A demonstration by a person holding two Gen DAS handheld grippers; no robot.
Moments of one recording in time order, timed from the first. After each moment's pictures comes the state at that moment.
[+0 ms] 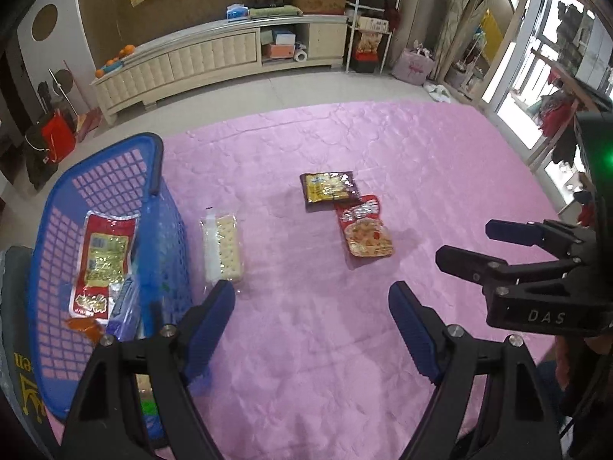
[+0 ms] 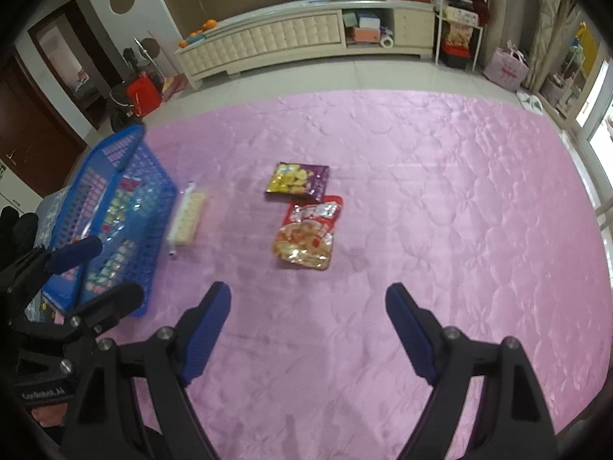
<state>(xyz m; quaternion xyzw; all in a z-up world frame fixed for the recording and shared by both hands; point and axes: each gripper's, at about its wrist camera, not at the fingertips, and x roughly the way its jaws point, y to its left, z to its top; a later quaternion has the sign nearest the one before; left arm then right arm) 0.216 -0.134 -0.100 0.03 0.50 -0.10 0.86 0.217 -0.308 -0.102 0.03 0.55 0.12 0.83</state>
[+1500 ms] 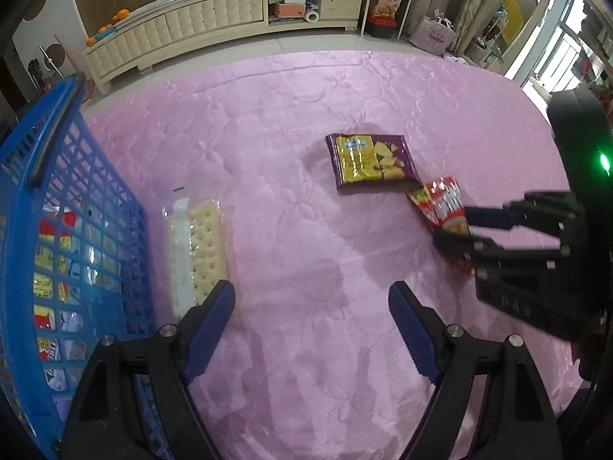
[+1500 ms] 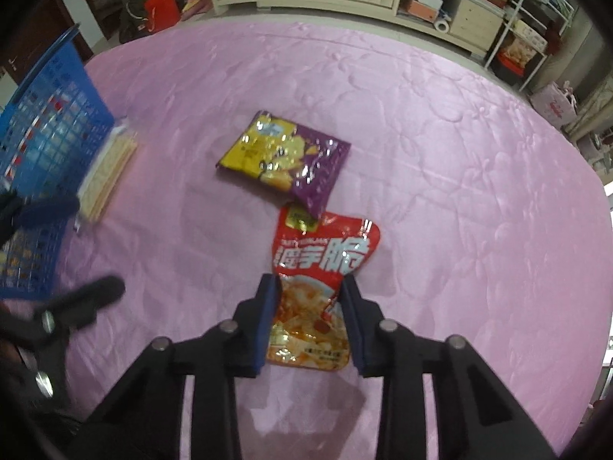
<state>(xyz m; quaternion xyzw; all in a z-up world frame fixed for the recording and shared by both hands) 0.288 -0.125 -0.179 0.03 0.56 -0.09 0.83 0.271 -0.278 -0.189 -0.12 0.59 0.18 0.78</state>
